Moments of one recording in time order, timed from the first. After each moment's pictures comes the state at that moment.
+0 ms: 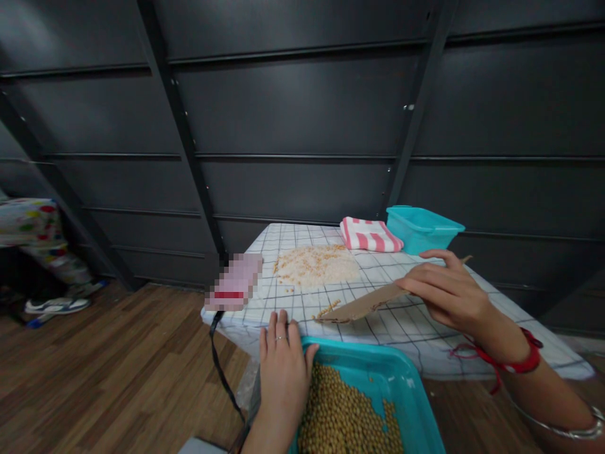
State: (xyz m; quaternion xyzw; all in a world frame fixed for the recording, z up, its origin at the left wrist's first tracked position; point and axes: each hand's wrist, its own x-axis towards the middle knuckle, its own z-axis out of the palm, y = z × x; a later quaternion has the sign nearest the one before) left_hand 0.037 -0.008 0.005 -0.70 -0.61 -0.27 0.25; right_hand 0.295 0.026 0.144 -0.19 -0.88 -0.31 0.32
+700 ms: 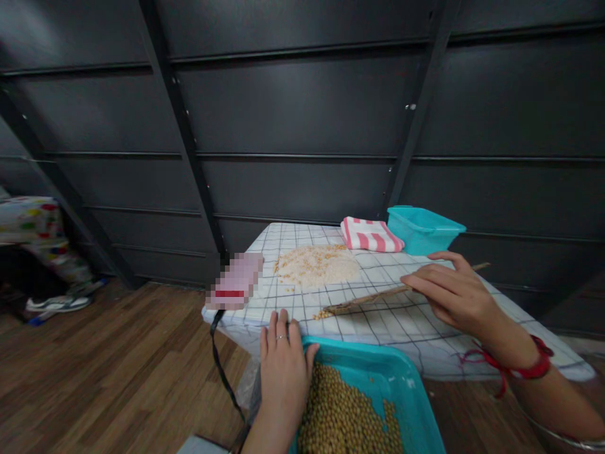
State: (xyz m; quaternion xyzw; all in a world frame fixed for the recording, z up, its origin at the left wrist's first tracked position) left_hand 0.037 -0.009 0.009 -0.70 -0.60 -0.26 0.27; right_hand 0.301 0.026 0.139 -0.21 -0.86 -0.36 0.30
